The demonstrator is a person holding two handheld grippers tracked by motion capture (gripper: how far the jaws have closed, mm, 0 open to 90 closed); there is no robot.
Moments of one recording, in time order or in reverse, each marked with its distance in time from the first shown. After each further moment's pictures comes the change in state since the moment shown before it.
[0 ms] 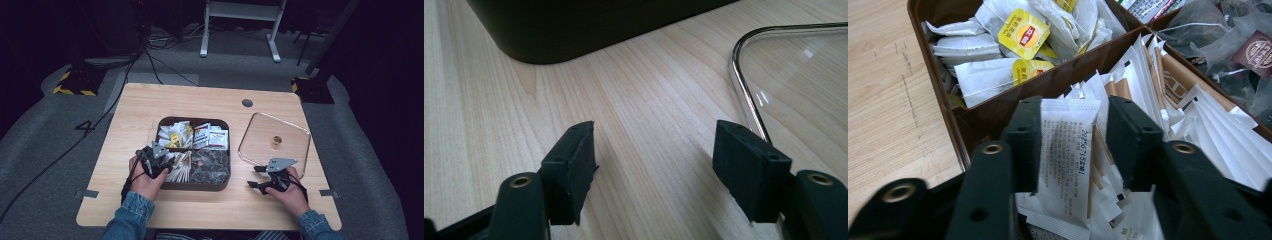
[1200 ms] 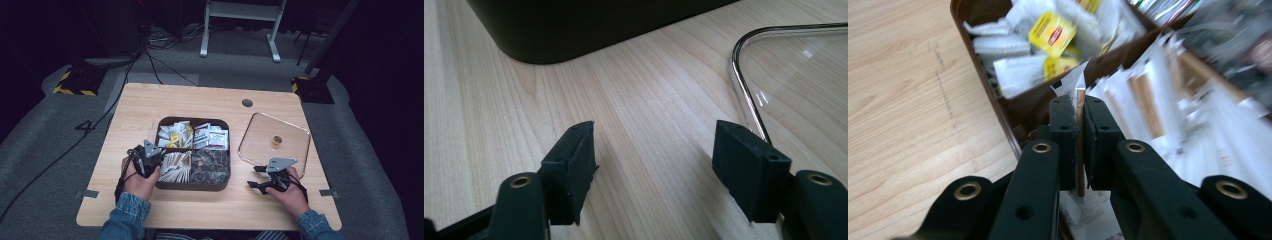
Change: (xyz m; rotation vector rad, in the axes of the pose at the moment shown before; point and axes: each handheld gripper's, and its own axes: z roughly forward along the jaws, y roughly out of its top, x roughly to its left) left arm 0.013 0.000 -0.022 -0.019 0.011 -0.013; right arm 0.000 0.000 0.000 0.000 -0.001 -0.001
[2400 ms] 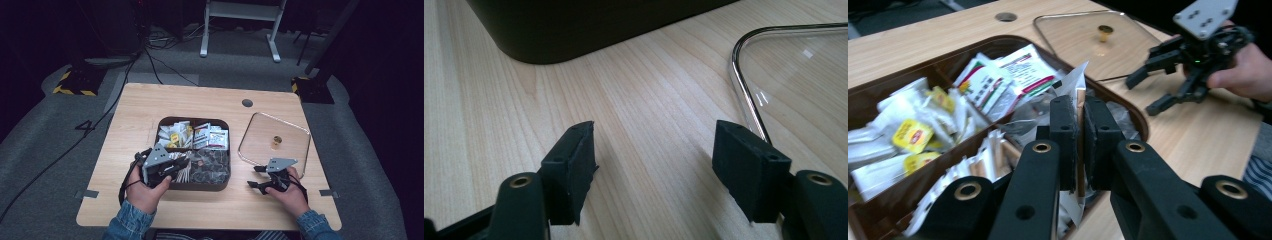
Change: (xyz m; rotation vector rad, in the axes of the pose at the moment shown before) left arm -0.050 0.030 -0.054 -0.198 -0.352 0.082; right arm 0.000 0.000 0.000 0.000 0.000 0.000
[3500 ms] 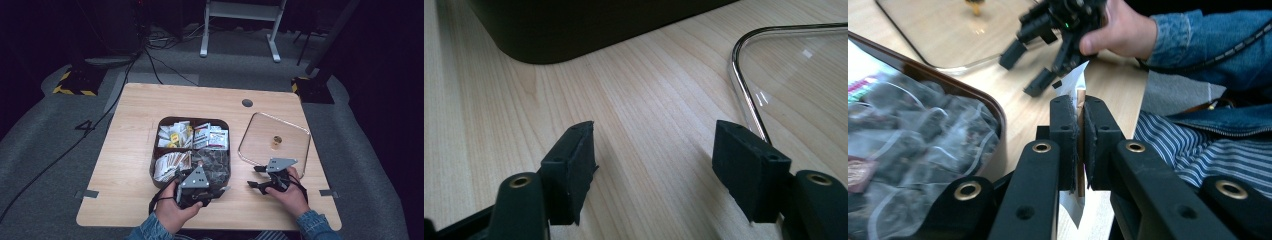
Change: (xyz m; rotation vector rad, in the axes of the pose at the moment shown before) left arm -0.069 -0.007 0.050 0.112 -0.327 0.115; right arm 0.000 0.000 0.000 0.000 -0.001 -0.001
